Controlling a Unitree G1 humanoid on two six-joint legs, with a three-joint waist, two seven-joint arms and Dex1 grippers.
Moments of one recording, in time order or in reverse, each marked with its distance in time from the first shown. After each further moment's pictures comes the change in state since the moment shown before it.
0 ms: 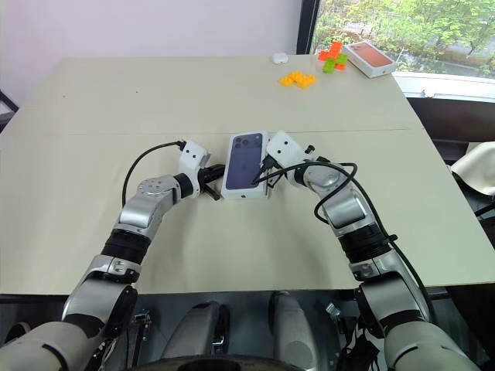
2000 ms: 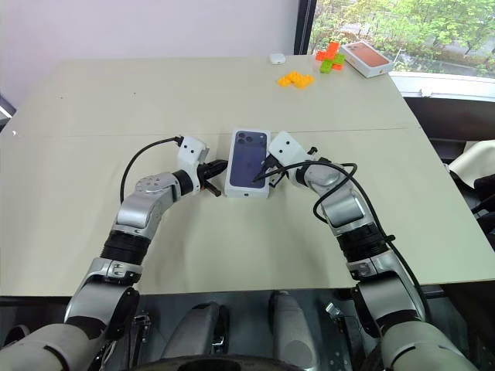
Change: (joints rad) left arm 0.018 -0.013 0.033 -0.109 -0.015 0.082 0.010; right arm -0.002 0.029 -0.025 0.018 -0.039 0.039 0.014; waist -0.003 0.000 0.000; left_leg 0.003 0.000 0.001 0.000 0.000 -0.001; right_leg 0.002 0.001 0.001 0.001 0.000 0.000
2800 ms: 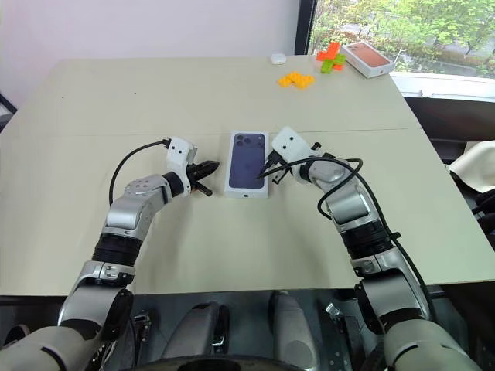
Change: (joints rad) left arm 0.005 0.037 0.059 -0.001 -0.062 0.031 0.008; right arm -0.031 -0.054 -0.020 0.007 0.002 -0.020 0.019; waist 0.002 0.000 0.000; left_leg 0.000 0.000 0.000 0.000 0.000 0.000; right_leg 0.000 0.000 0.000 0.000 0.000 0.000
